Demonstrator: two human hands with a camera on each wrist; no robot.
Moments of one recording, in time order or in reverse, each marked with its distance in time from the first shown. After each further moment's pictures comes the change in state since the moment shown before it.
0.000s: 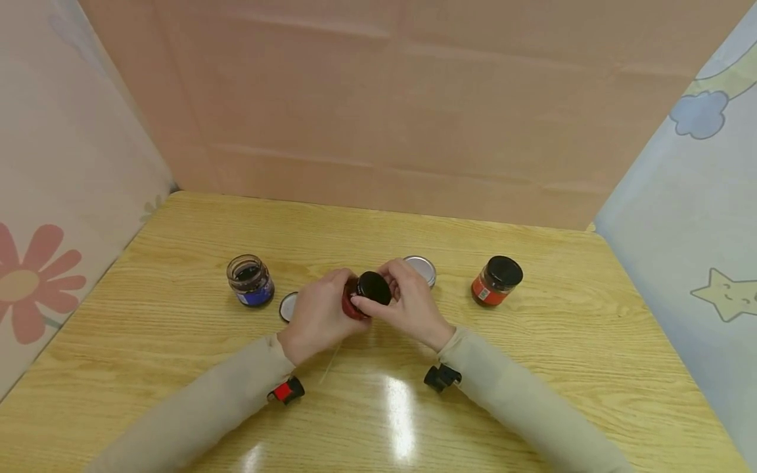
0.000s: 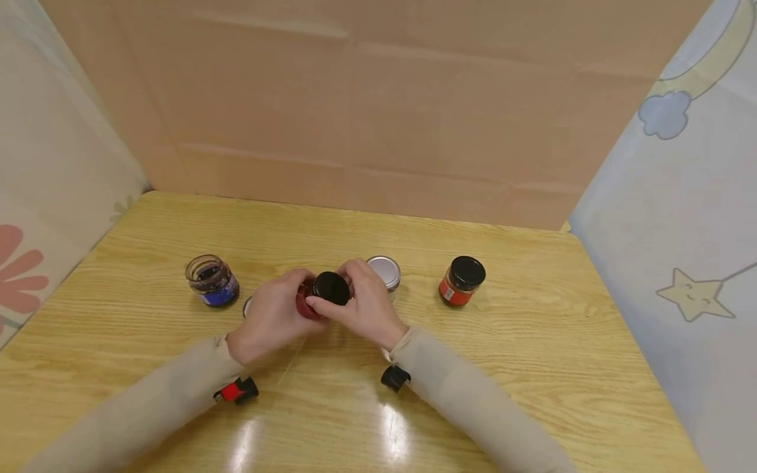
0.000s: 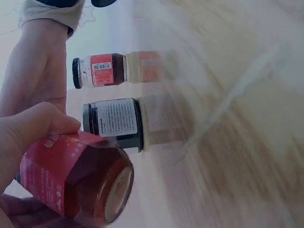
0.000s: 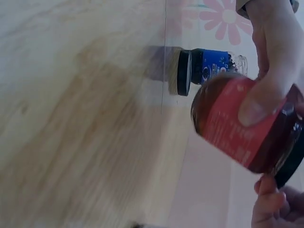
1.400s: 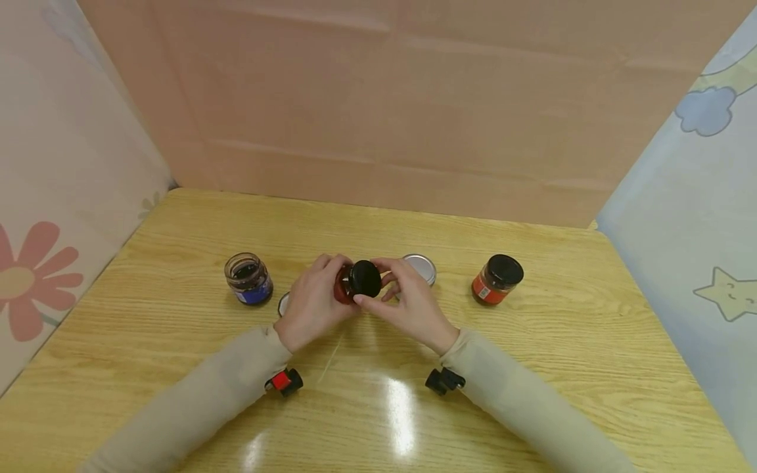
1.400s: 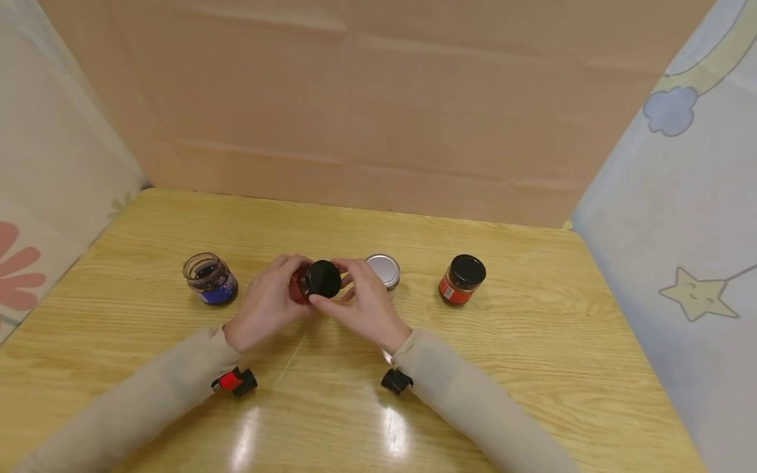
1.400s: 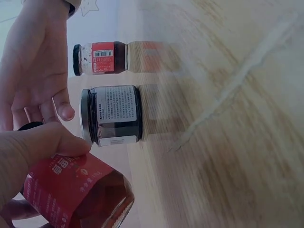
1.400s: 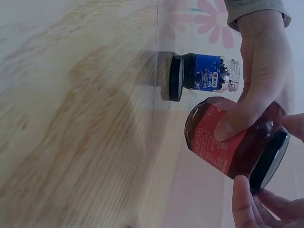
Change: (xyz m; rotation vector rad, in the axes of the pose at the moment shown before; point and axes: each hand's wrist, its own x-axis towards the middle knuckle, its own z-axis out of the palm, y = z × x) left_hand 0.009 -0.011 -0.004 -0.078 0.011 -0.075; right_hand -0.001 -0.003 -0.003 0.155 -0.071 0.100
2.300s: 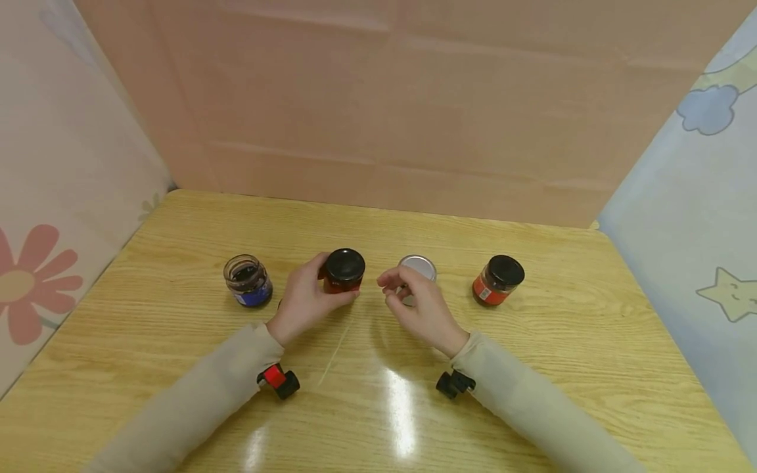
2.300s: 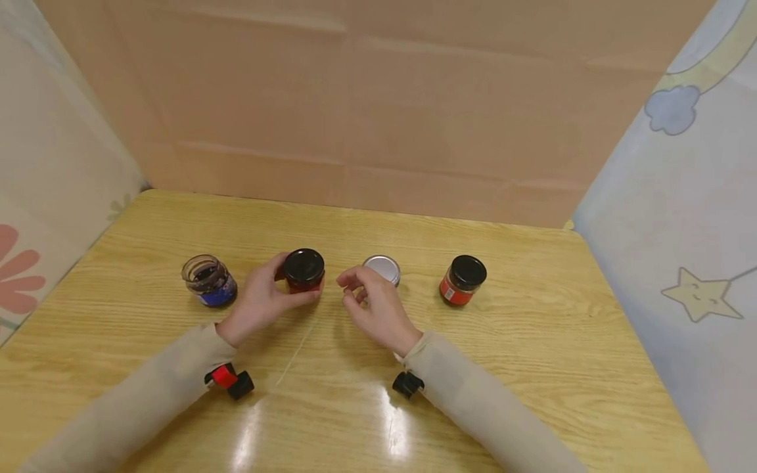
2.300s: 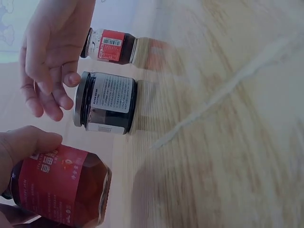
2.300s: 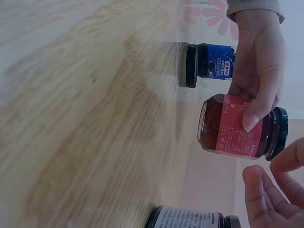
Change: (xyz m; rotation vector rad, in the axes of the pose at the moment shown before) left_hand 0.005 -0.019 0.003 -0.309 -0.021 -0.180; right_hand -0.006 0.017 -0.009 -0.064 0.026 -0.108
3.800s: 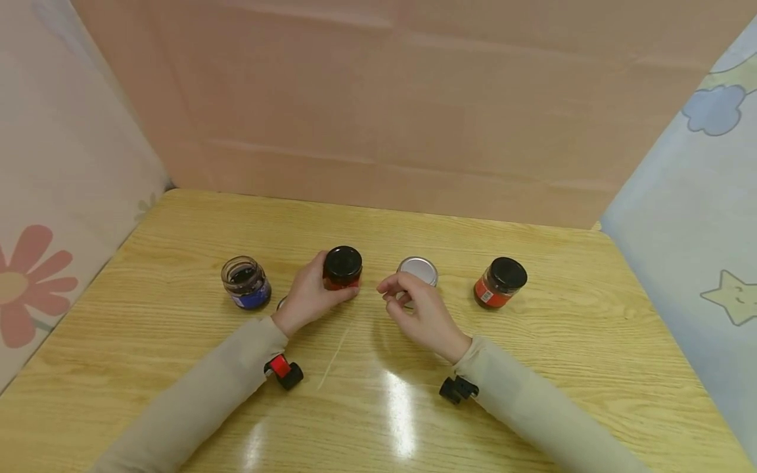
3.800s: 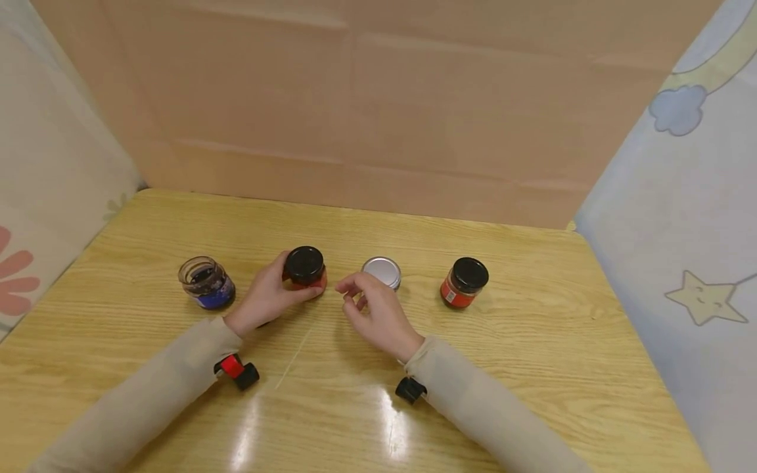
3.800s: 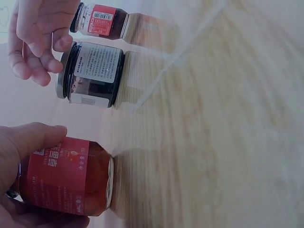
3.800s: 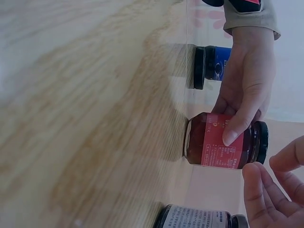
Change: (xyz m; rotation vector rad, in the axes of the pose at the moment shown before) left_hand 0.018 -0.019 0.008 0.000 -0.073 -0.062; right_hand -0.002 0.001 0.000 0.000 -0.040 -0.006
